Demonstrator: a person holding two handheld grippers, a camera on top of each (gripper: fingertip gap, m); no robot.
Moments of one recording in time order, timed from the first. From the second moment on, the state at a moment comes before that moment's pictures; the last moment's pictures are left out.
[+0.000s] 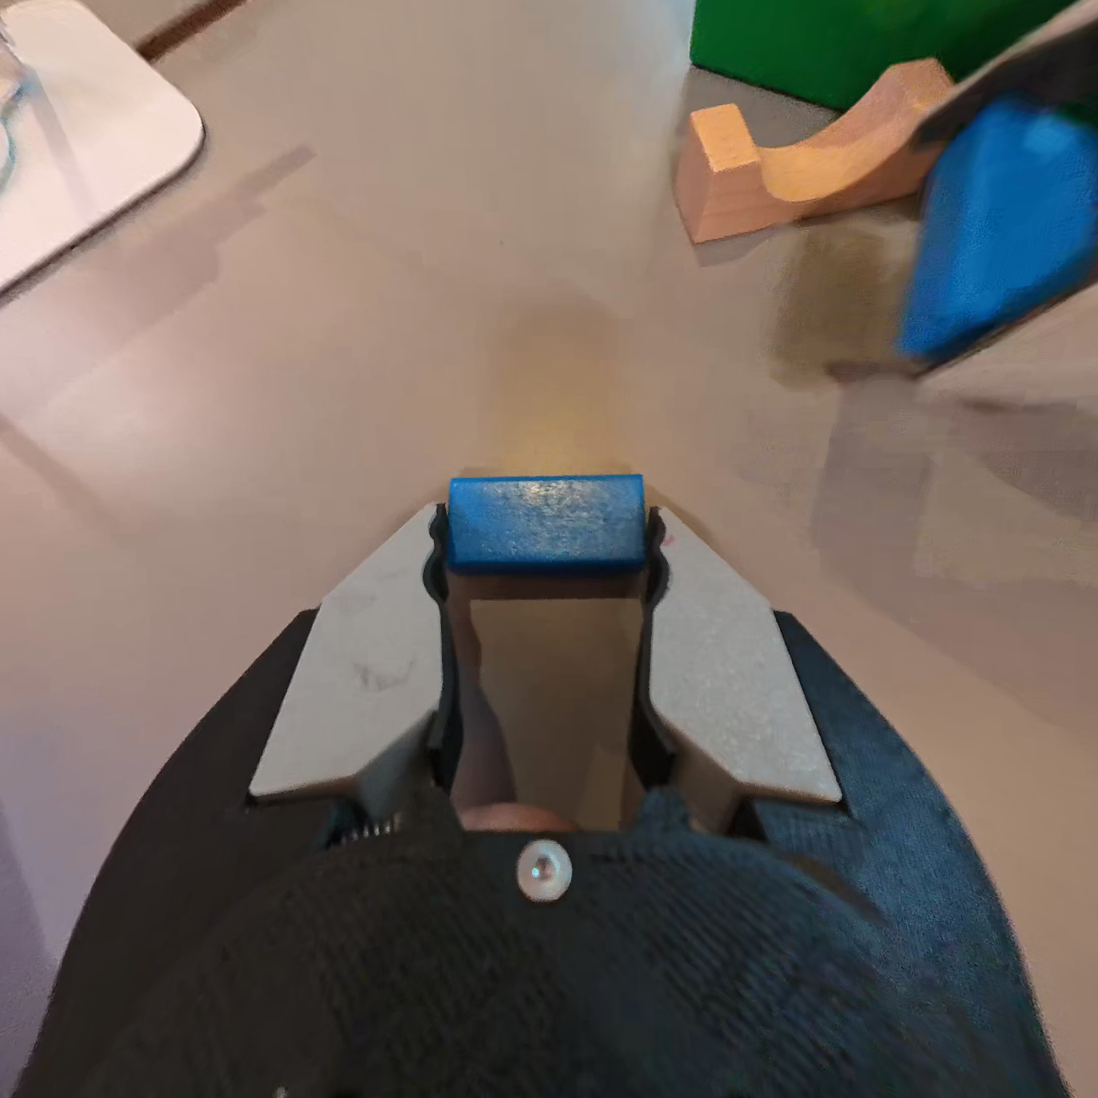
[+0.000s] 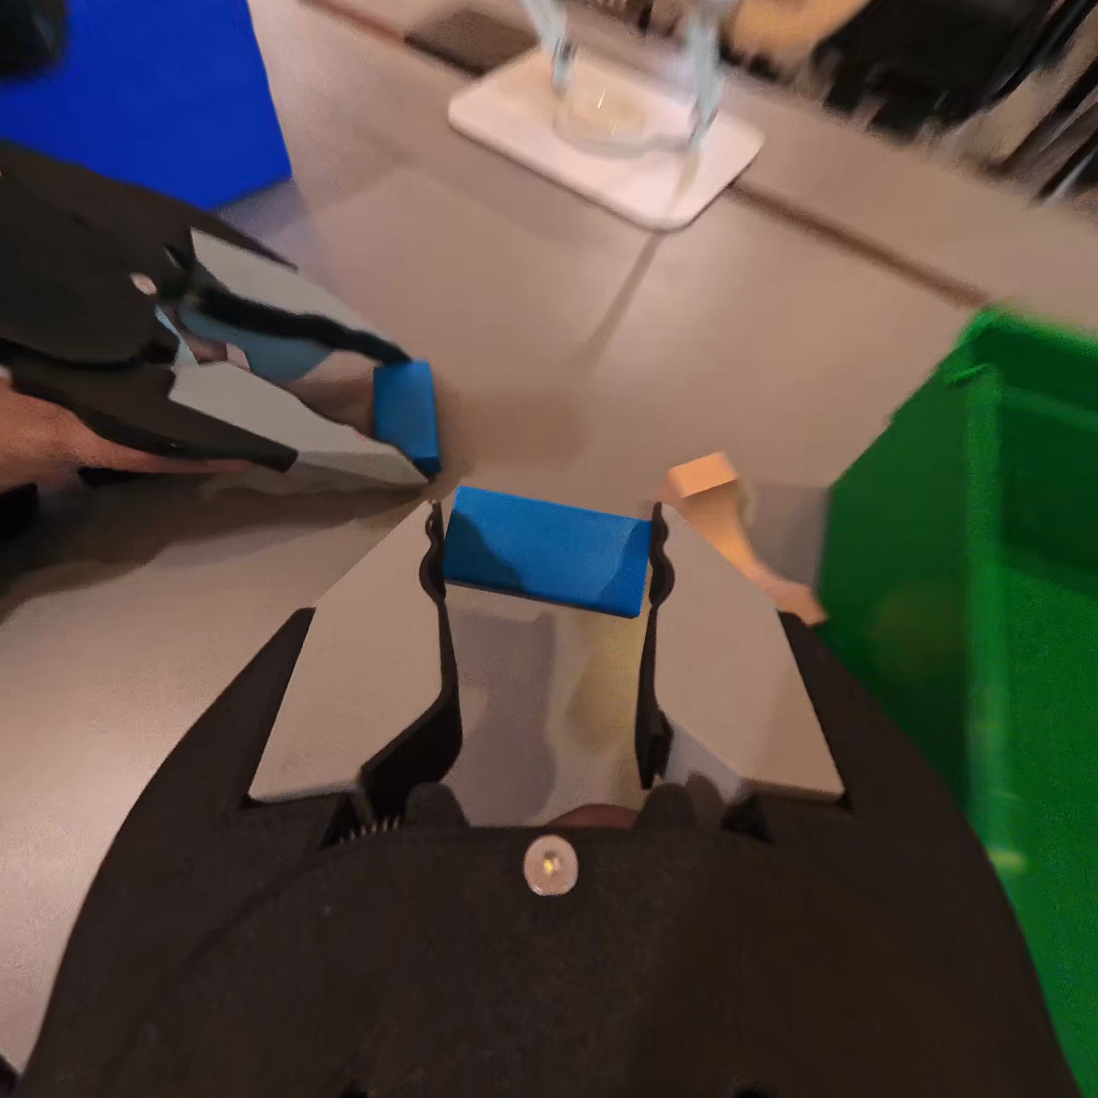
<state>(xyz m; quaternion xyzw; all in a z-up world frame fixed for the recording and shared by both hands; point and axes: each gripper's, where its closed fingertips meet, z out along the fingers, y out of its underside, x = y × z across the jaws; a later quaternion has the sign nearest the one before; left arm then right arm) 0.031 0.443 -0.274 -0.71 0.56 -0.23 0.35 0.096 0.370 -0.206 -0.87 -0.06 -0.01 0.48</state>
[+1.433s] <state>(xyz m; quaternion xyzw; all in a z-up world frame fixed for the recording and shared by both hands) 0.175 0.432 -0.238 -0.70 0.57 -0.26 0.35 0.248 0.182 -0.188 -0.87 0.04 -0.03 0.48</state>
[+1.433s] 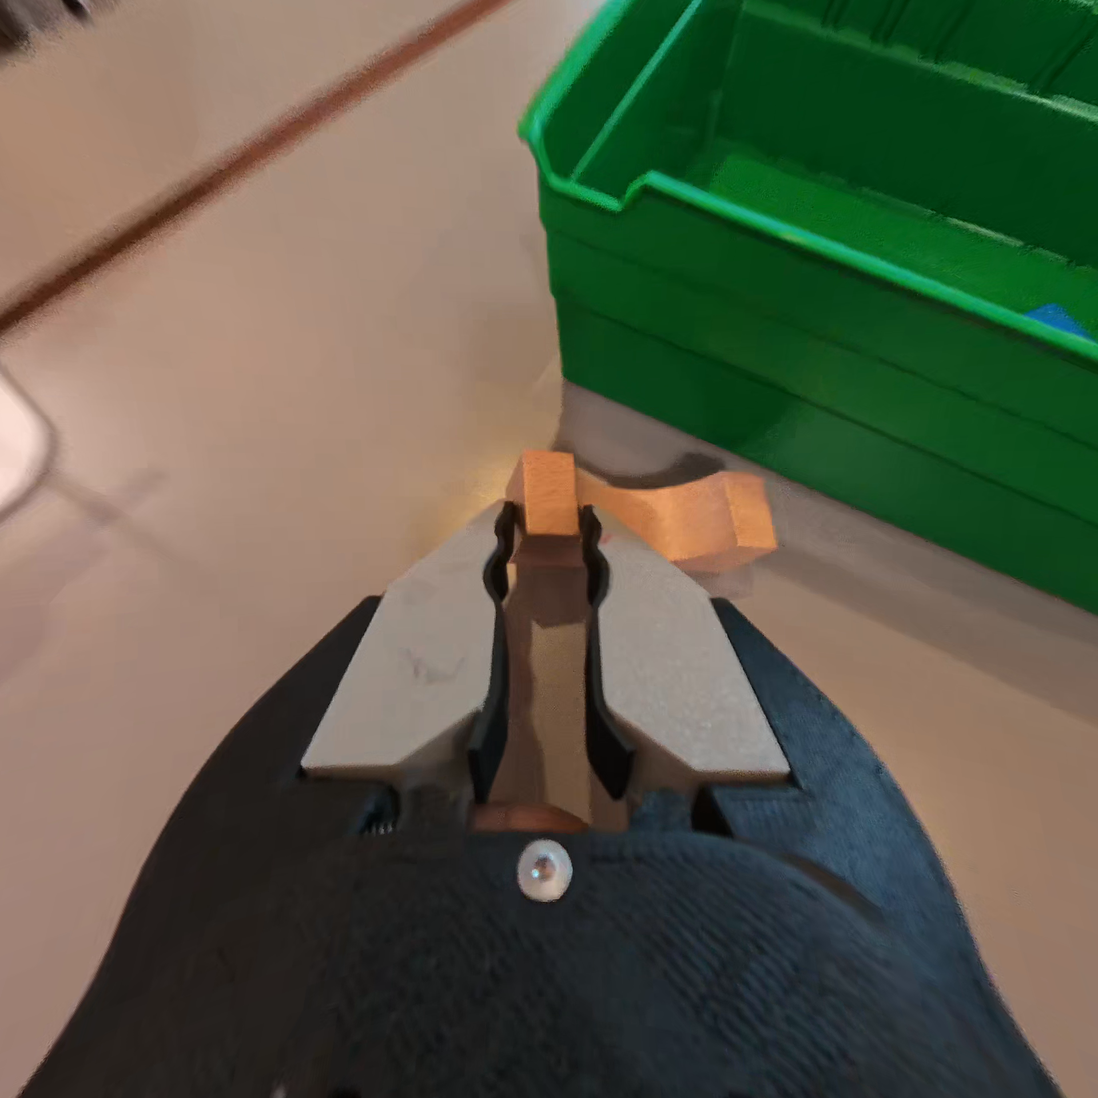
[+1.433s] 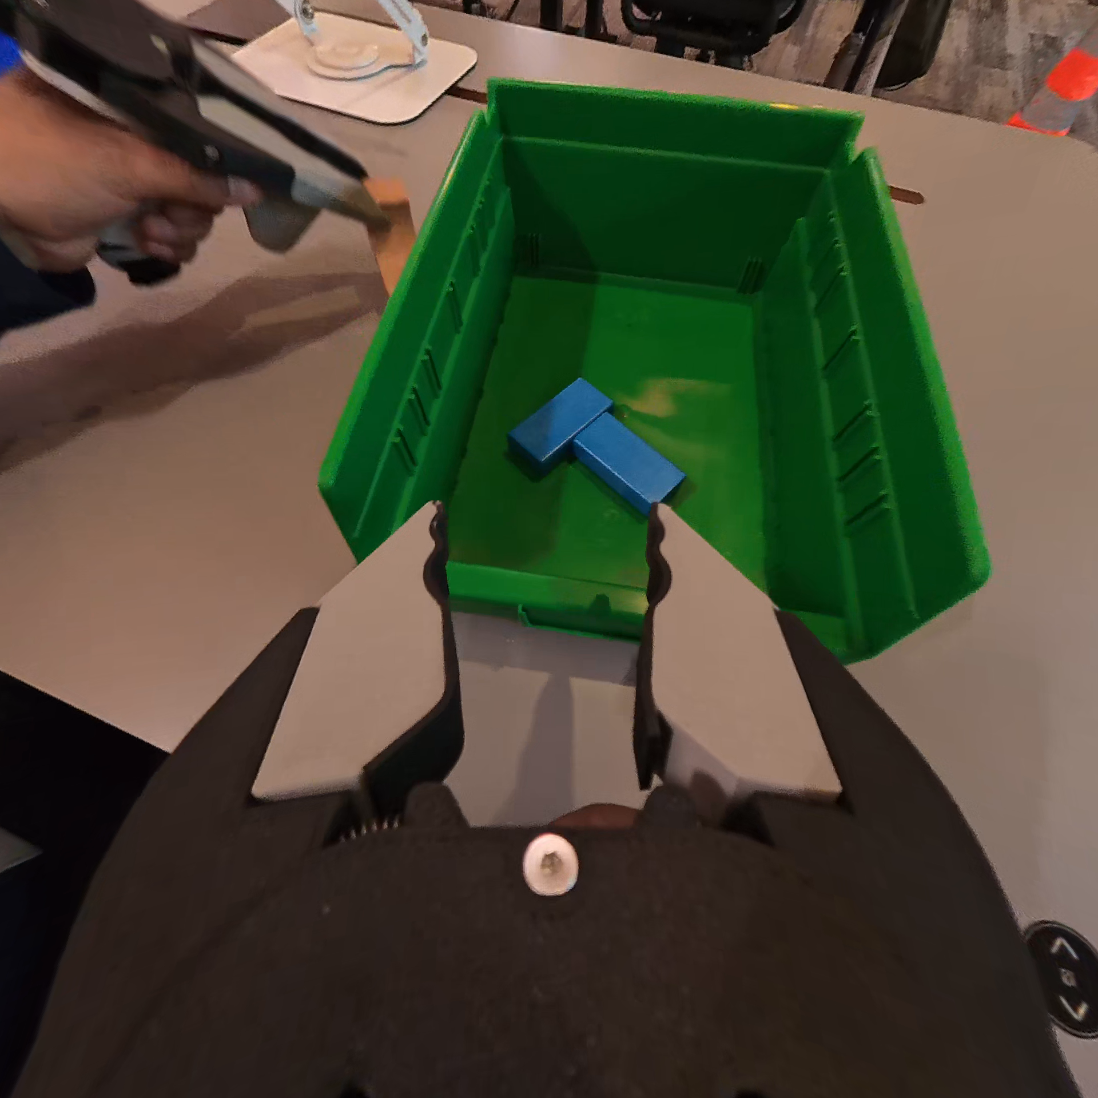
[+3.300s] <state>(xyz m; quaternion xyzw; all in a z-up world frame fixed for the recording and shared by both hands) -0.194 0.651 -0.272 -0.59 0.77 0.01 0.24 -0.018 0.390 -0.232 -0.82 -0.20 0.20 0.51</state>
